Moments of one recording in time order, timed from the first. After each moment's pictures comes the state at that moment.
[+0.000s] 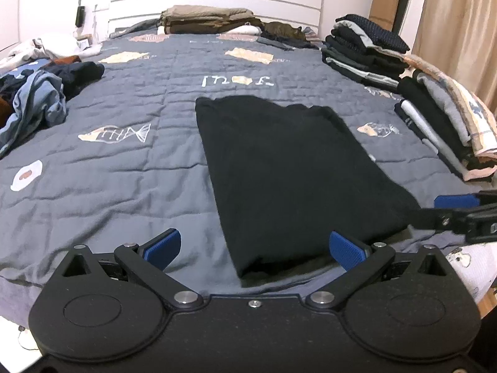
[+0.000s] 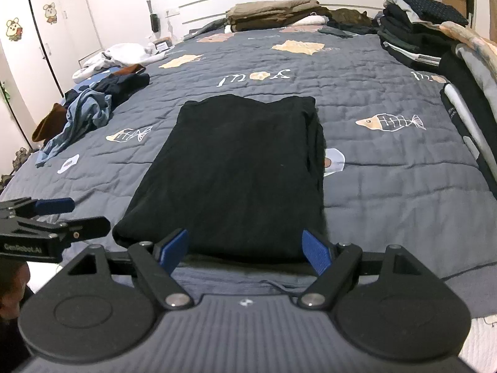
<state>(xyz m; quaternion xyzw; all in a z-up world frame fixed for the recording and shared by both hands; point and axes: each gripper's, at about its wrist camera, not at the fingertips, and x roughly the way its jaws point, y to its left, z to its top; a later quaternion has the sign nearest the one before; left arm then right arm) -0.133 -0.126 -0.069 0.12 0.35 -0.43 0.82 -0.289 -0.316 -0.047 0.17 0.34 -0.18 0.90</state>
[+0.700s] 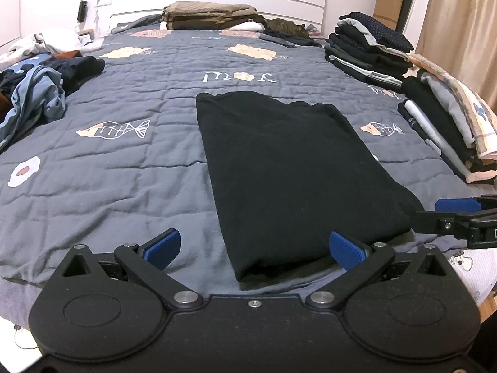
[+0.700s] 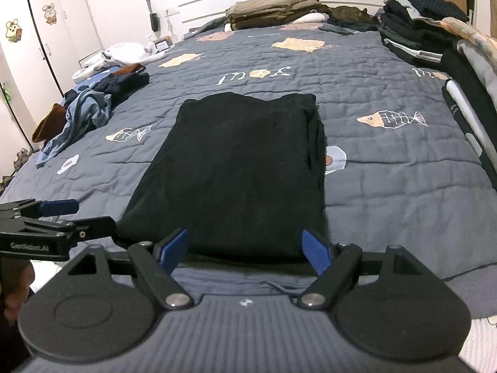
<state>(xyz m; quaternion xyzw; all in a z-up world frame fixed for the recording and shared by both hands) -0.133 -0.130 -0.067 0.11 0.35 -0.43 0.82 -0.289 -0.322 -0.050 0.18 0.34 -0.18 0.90</state>
